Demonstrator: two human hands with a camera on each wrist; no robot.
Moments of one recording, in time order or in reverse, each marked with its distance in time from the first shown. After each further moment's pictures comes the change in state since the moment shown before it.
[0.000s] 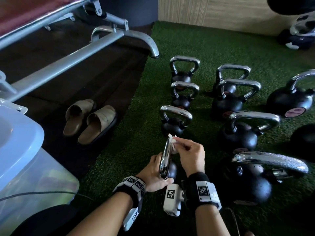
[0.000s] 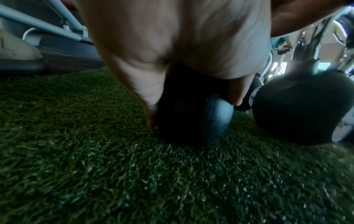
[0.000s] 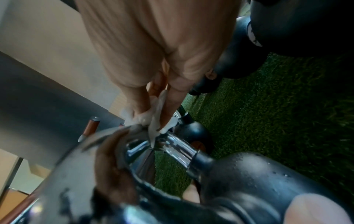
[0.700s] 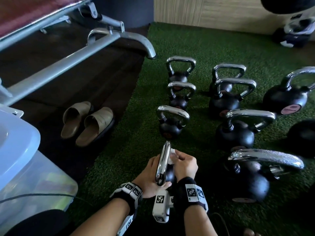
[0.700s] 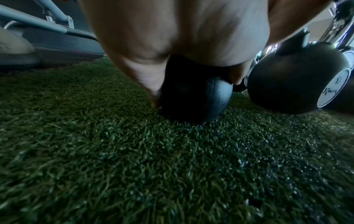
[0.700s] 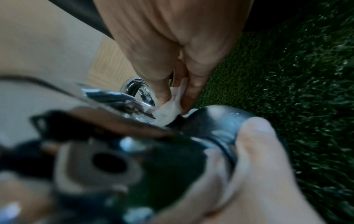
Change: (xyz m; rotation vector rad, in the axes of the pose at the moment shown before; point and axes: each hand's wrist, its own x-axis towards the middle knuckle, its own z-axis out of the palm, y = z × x) left_hand -0.009 -0.020 0.011 -0.175 0.092 0.132; right_hand -0.019 0.033 0.022 0.082 0.146 0.409
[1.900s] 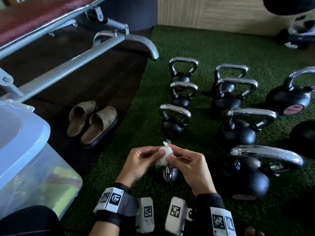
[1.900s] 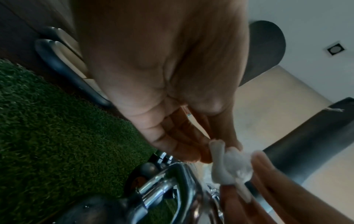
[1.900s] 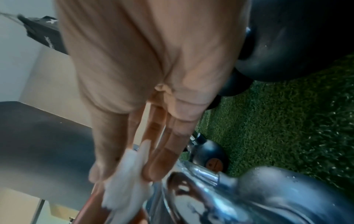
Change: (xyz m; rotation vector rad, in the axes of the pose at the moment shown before) left_hand -0.028 0.066 -0.045 -0.661 0.291 0.038; right_hand -0.049 -0.041 -0.058 0.129 -0.513 -0.320
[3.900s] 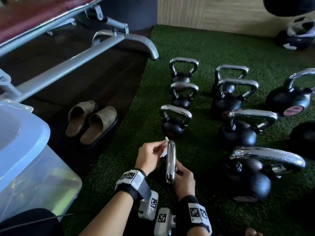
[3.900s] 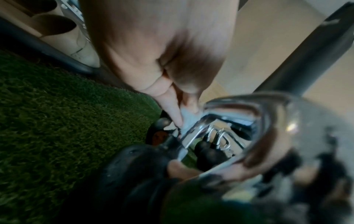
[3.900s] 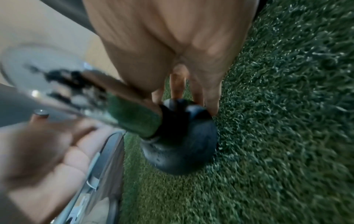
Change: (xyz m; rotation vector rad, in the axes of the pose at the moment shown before) left_hand 0.057 -0.050 0.004 0.444 0.118 0.014; right_hand 0.011 0.104 0.026 -0.296 0.231 0.416
